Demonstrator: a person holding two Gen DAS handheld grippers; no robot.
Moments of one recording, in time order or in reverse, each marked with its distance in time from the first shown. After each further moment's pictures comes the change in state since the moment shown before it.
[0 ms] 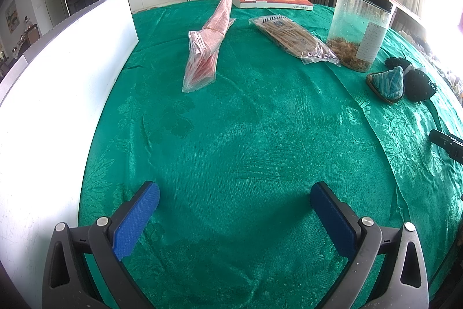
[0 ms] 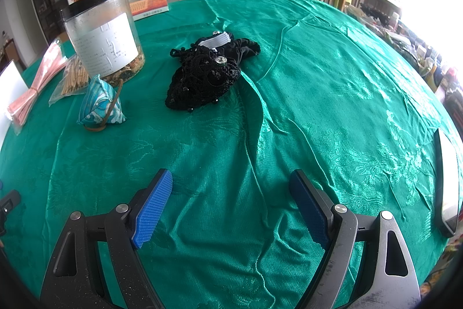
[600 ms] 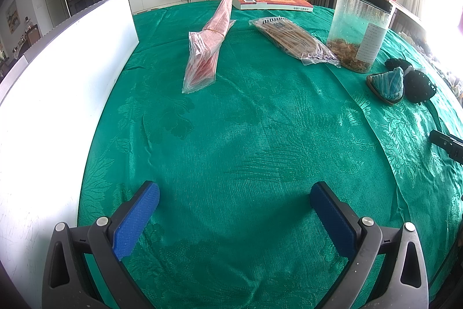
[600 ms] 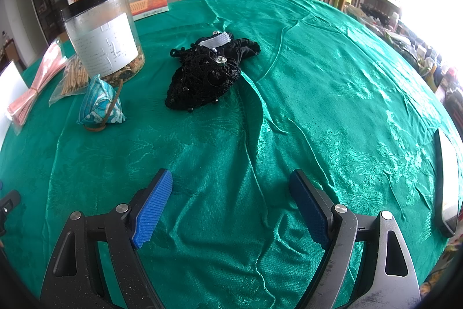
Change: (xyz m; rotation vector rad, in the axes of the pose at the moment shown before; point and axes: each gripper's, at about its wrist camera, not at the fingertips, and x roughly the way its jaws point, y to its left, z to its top) left arm -0.001 -0.001 -0.004 0.009 -0.038 0.006; right arm 0.000 0.000 0.000 0.000 0.000 -0.001
